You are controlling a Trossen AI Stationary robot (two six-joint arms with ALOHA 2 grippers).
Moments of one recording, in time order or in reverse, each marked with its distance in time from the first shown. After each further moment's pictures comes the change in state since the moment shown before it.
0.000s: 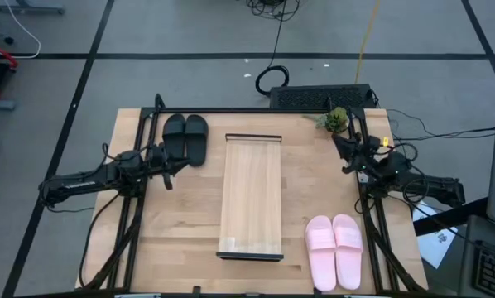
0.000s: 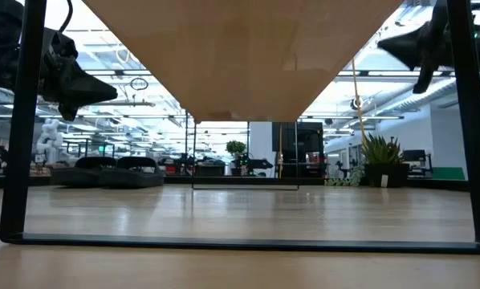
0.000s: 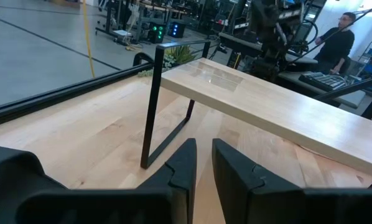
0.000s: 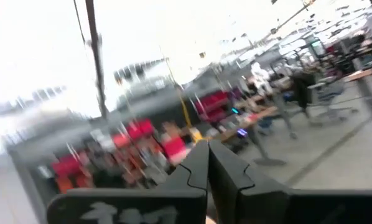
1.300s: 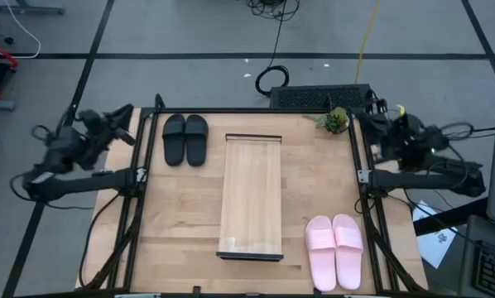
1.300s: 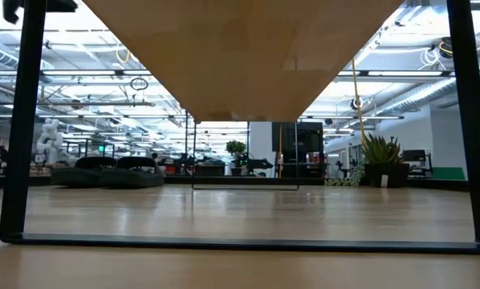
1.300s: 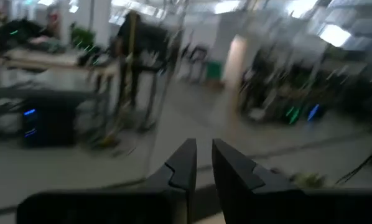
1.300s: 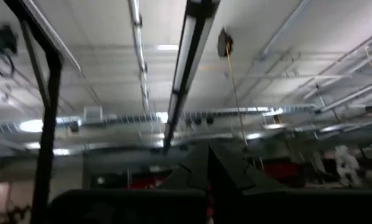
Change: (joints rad) left arm 0.000 0.157 0.762 -0.433 -0.699 0.123; right arm 0.000 0.507 0.629 0.072 -0.319 -0.285
